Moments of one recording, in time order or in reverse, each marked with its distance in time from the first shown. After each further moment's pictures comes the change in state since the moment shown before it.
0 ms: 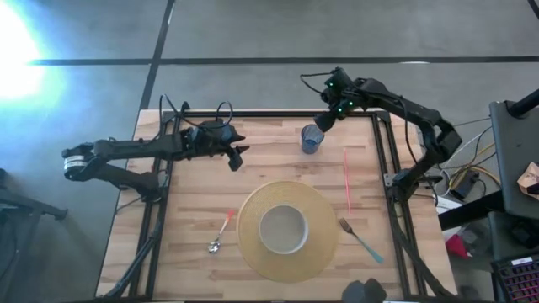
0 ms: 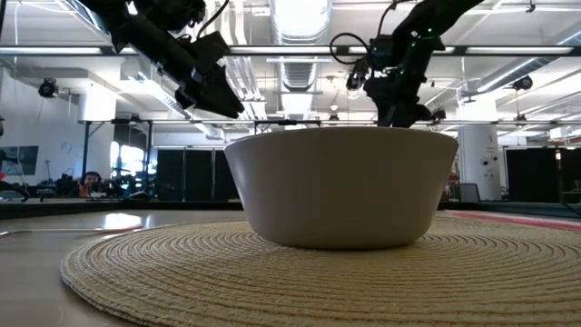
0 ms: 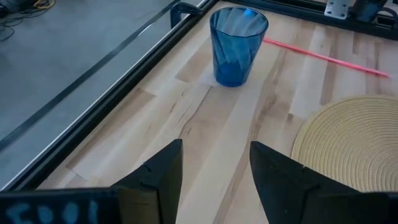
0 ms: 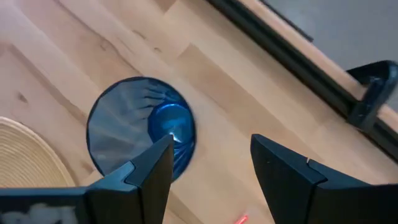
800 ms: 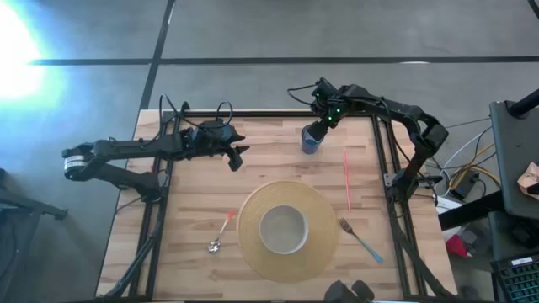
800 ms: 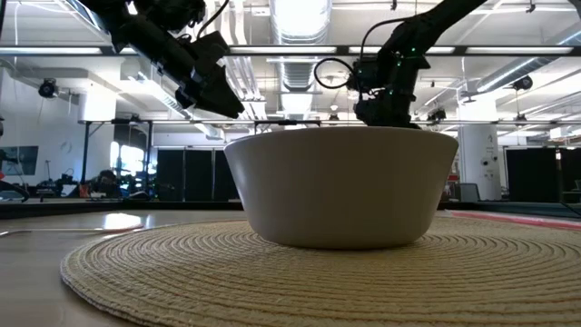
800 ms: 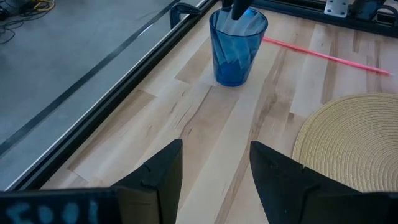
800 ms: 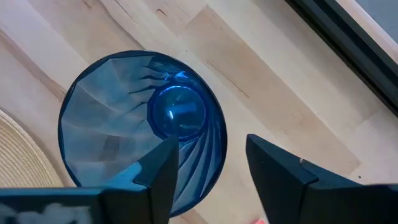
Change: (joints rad) left arm 0.000 0.000 0.000 0.000 0.000 0.013; right arm 0.054 0.123 -0.009 0.011 0.012 -0.001
